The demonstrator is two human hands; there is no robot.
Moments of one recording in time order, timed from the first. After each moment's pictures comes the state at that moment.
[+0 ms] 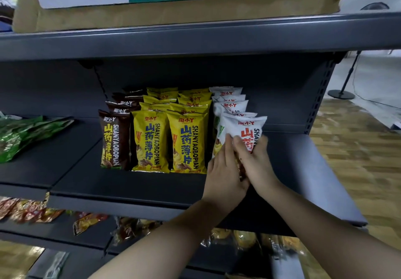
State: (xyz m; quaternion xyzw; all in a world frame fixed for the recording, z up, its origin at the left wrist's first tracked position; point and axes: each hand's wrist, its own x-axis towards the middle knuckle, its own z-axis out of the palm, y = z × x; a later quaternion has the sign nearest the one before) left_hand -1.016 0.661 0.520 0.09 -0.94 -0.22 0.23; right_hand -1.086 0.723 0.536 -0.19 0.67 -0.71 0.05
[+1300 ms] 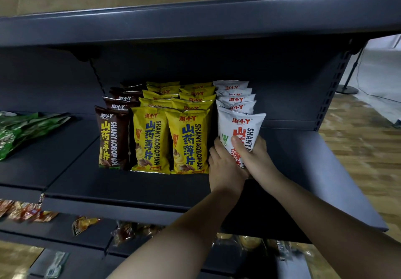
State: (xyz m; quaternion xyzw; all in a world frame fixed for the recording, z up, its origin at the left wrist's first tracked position) left_hand -1.056 0.649 0.500 0.28 -0.87 -0.32 0.26; right_hand -1.114 0.706 0.518 -0.28 0.69 -0.66 0.07
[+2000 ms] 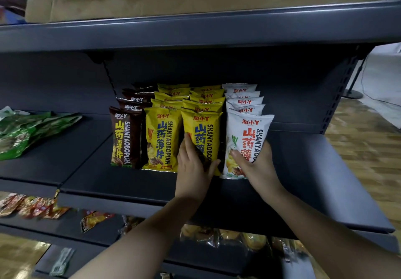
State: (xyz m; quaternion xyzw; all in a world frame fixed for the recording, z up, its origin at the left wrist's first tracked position) left_hand -0.990 0.577 0.504 0.24 -0.88 -0.26 0.31; right_hand -1.092 0.702 0.500 -0.23 0.73 -0.64 0.01
